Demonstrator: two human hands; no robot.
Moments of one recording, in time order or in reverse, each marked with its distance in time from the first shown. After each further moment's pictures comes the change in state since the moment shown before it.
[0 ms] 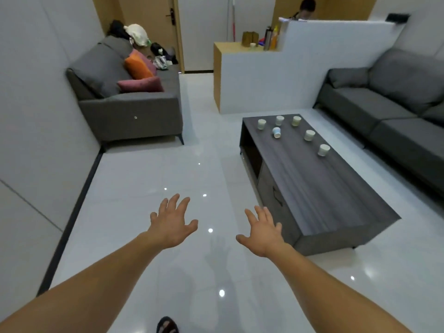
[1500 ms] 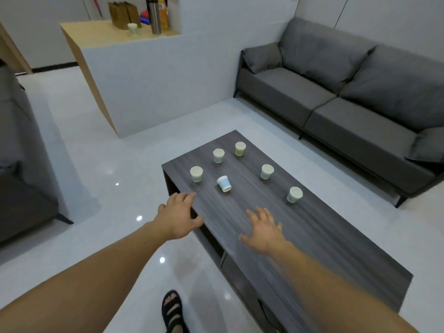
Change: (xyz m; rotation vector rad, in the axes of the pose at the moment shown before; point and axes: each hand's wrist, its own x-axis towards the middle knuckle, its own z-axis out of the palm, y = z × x) left_hand 0.842 0.276 -0.087 0.094 -0.239 0.563; right_hand 0.672 0.230 -0.243 0.183 -0.049 0.511
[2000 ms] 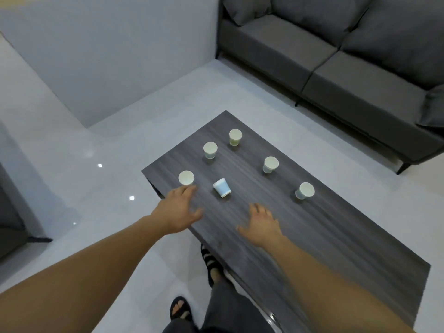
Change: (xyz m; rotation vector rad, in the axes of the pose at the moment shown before) left_hand 0.216 -0.032 -0.028 -0.070 -0.187 0.132; right_hand 0.189 -0.015 -0.023 0.124 -0.091 0.203
